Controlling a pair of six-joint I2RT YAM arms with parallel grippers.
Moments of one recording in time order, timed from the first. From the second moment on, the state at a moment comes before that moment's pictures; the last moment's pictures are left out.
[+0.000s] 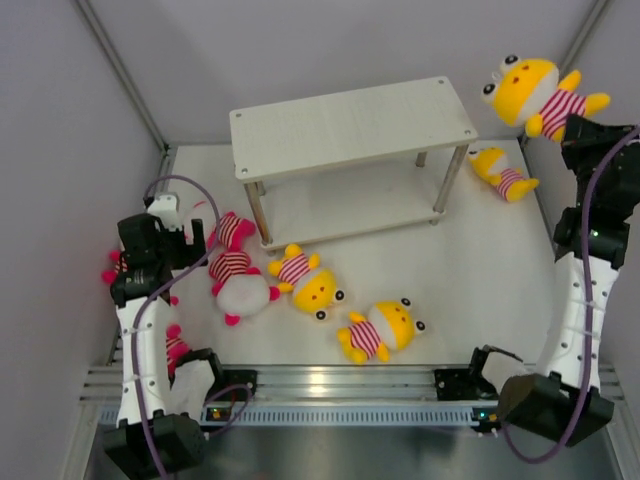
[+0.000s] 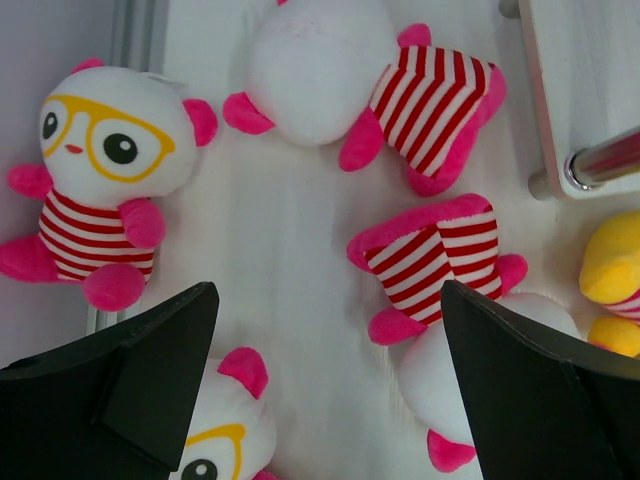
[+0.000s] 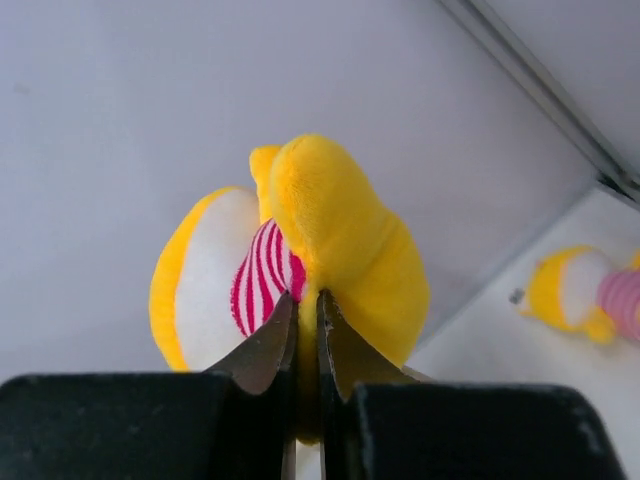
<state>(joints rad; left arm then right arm) 0.26 0.85 0.88 -0.66 0.16 0.16 -0.42 1.08 1.20 -0.05 -0.13 0.92</state>
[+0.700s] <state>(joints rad) 0.26 0.78 0.86 -0.62 0.11 0.08 0.45 1.22 1.28 -0.07 0.76 1.21</state>
